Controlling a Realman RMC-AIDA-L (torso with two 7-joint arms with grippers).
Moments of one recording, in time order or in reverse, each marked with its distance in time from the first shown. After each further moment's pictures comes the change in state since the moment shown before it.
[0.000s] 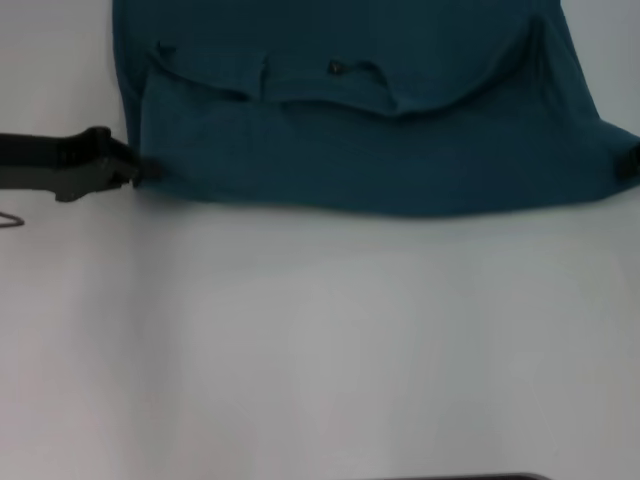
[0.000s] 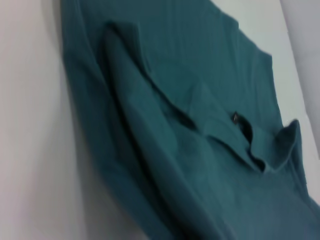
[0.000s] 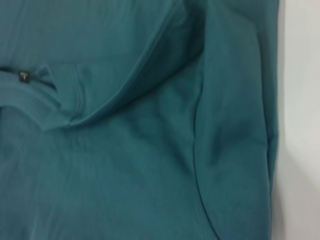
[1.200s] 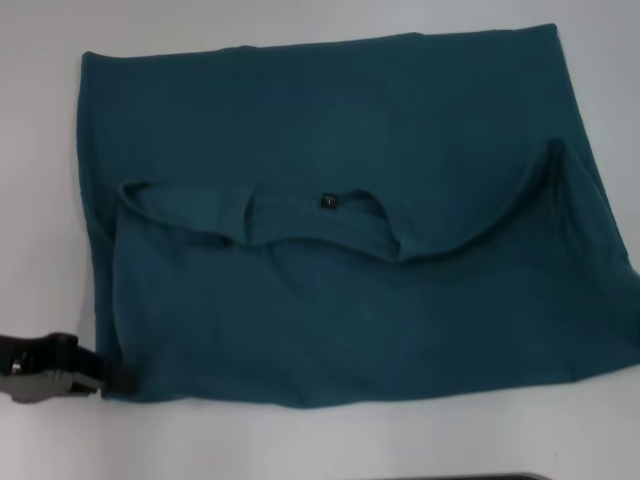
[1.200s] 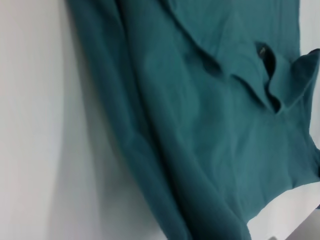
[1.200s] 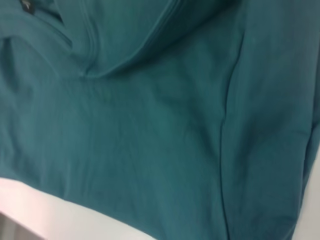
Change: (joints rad) left arm 0.256 -0.086 -0.014 -0.286 0.166 0.459 -0.026; right arm -0.122 0.122 -0.057 -0.335 -0.163 -0.512 0.008
